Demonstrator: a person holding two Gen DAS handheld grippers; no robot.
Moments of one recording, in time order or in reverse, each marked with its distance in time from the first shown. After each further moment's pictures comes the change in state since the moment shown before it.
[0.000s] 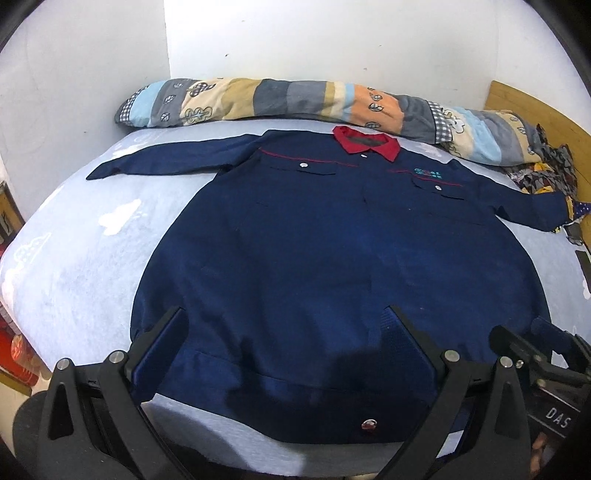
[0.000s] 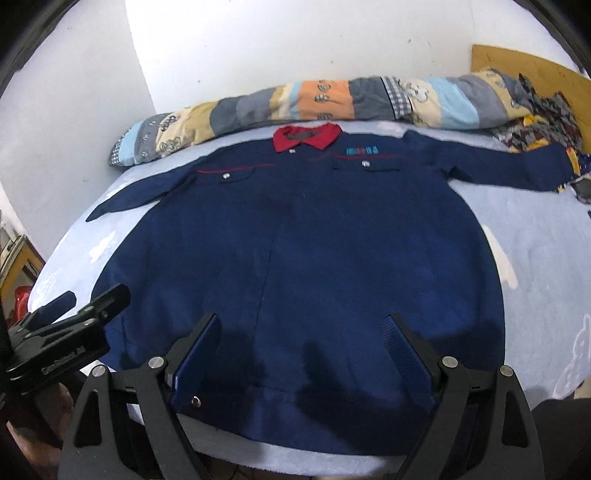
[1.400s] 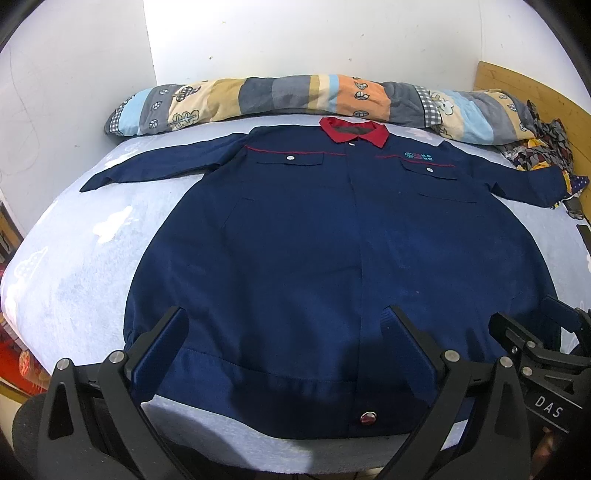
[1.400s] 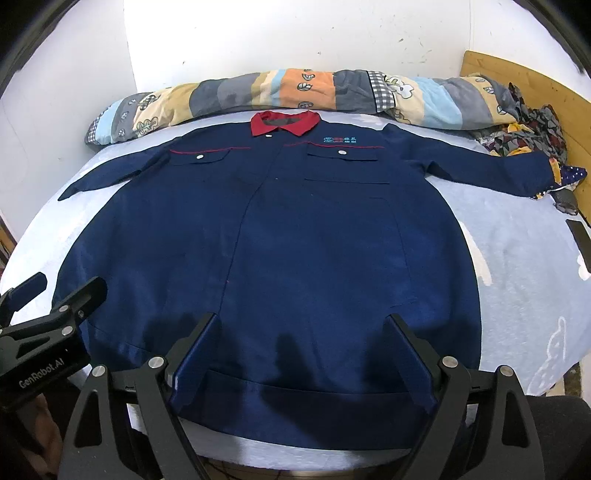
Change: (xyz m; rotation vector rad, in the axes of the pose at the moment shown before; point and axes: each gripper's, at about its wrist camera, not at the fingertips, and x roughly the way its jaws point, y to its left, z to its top) left arm 0.011 -0.022 -0.002 0.099 0.056 0.060; right arm 0.010 -0.006 -0.008 -0.068 0.030 -0.138
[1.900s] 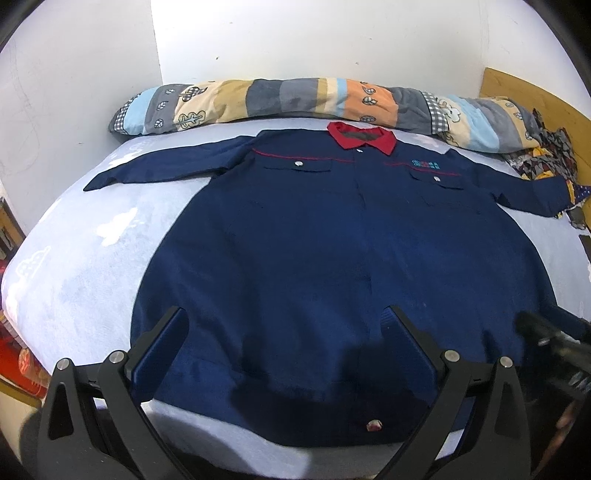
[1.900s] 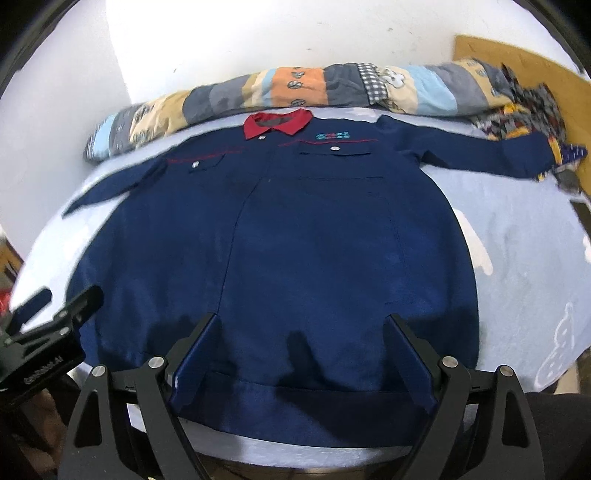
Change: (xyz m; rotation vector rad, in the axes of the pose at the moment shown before) left arm 0.004 0.012 0.014 -0.024 -0.008 0.012; right arm -0.005 -0.031 0.007 0.105 0.014 0.075
